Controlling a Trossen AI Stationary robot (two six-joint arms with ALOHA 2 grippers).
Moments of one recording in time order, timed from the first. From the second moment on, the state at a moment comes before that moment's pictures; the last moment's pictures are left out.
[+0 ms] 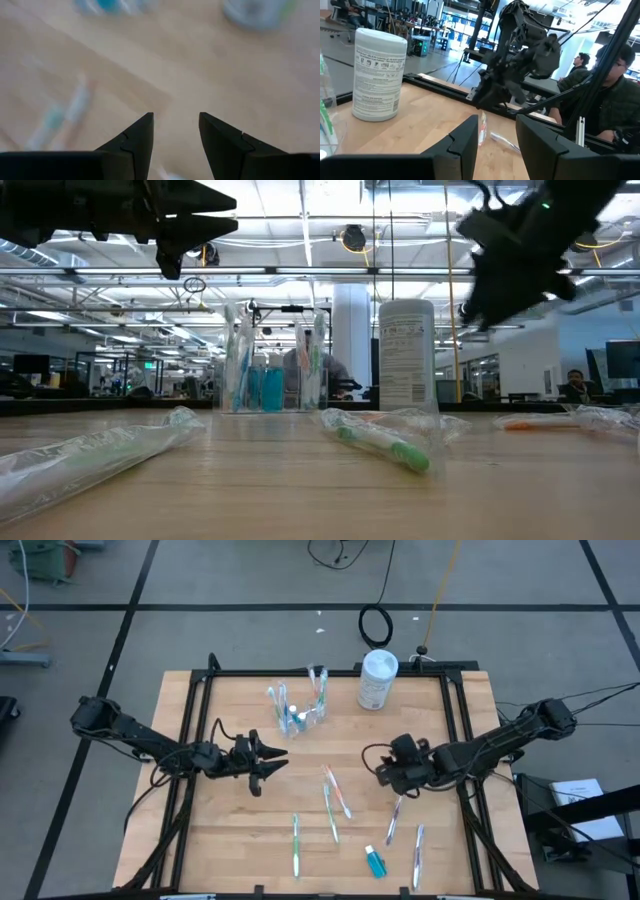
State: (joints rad) left arm -0.29 1.12 0.32 0.88 -0.42 -0.27; right arm 0.34 1.27 0.81 -0.74 0.65 1.25
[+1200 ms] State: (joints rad) left arm -0.26 1.12 0.32 0.88 -0.42 -0.26; right arm 0.43 1.28 0.81 -1.23 0.17 1.07
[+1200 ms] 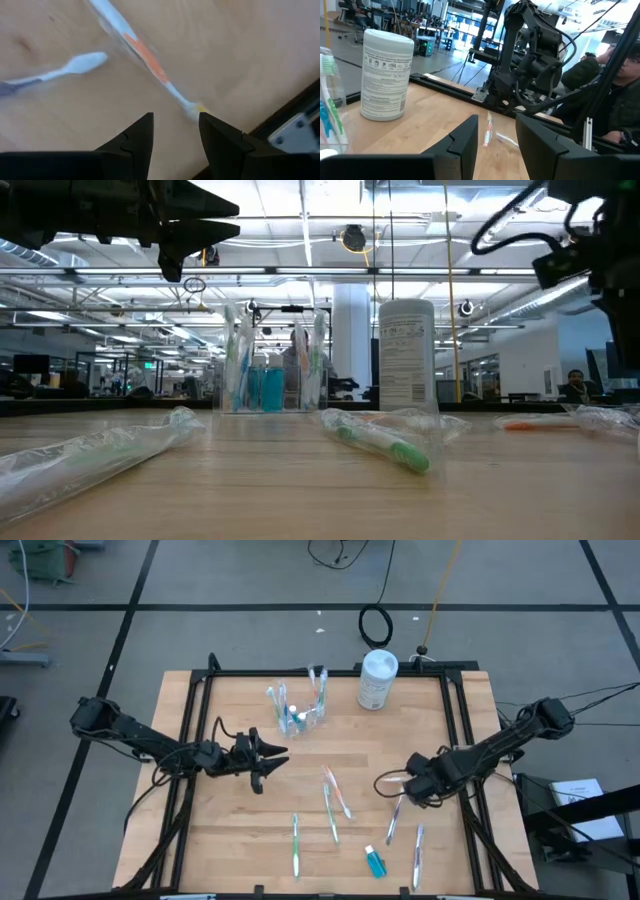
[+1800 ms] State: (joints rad) left arm -0.26 1.12 0.32 0.88 -0.42 -0.24; right arm 0.43 1.28 0.54 -1.03 0.16 0.95
